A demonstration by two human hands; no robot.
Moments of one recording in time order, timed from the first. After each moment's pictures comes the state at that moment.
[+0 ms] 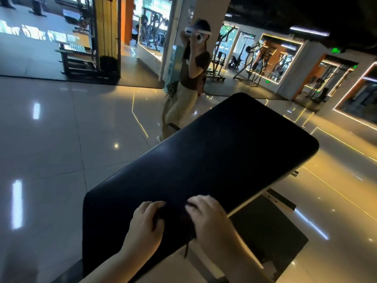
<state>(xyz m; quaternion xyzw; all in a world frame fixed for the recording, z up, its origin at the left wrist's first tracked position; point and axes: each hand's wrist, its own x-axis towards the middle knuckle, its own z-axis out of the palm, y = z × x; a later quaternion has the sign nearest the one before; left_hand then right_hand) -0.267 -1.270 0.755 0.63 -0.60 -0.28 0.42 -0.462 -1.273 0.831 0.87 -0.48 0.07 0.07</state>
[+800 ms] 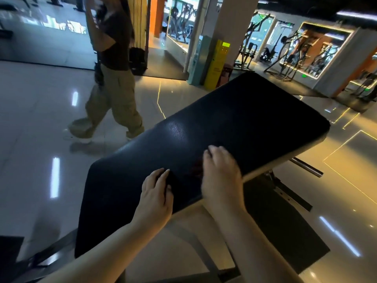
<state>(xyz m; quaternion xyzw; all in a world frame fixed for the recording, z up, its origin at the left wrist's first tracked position) -0.343 -1.269 0.770 0.66 -0.59 -0.19 0.44 -0.489 -1.313 0.871 0.80 -0.56 0.16 0.15</state>
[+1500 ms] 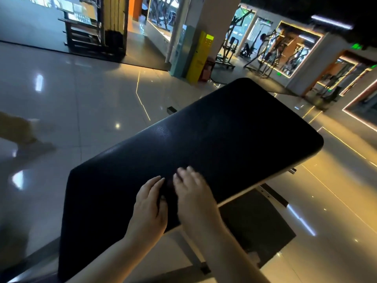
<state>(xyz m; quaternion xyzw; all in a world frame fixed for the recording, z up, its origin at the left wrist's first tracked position) -0.330 -1.274 0.775 0.62 -0.56 -0.28 0.48 -0.450 -1.299 0.847 0.85 -0.52 0.07 0.08</state>
